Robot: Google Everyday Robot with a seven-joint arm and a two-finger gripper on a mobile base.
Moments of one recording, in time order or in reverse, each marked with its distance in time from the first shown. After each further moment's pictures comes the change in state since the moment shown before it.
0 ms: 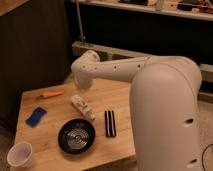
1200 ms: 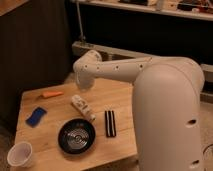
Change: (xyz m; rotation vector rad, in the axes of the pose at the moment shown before) arm -0.004 -0.016 -0.002 -0.015 0.000 0.034
